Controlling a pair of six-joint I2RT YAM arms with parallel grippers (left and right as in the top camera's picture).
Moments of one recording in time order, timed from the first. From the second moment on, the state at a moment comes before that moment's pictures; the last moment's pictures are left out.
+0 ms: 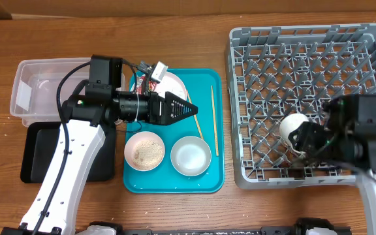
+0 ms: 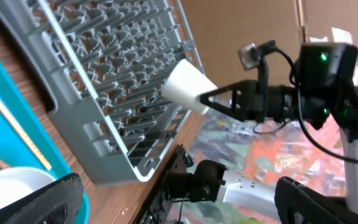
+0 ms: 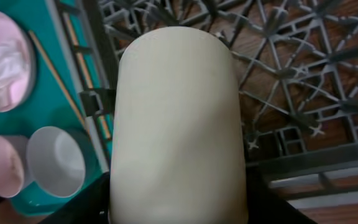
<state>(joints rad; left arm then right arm) -0.16 1.42 1.22 -0.78 1.17 -0.23 -0.06 1.09 1.14 -1.28 -0.21 0.31</state>
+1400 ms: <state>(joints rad) -0.19 1.42 1.22 -0.88 1.02 -0.23 0.27 1.46 1.24 -1.33 -0.12 0.35</state>
